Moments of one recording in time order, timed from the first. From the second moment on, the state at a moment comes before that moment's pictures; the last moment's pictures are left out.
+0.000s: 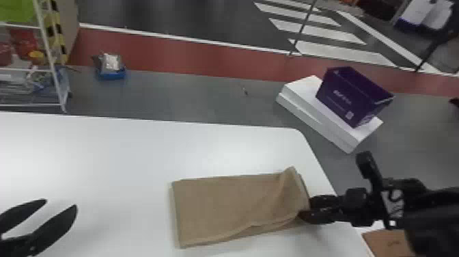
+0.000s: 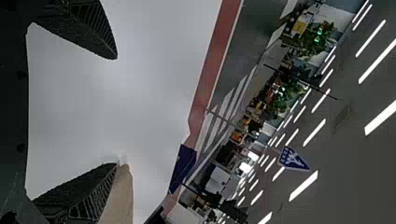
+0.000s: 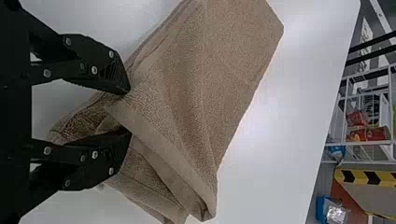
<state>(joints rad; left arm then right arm) 0.35 0.00 0.25 -1.93 0.26 0.54 -0.81 0.23 -0.60 -0.39 -1.71 0.13 0.64 1.36</state>
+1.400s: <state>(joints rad) 0.34 0.00 0.24 -1.92 0.26 0.54 -0.82 0.22 -0.67 -0.46 -1.74 0.26 0.57 1.36</state>
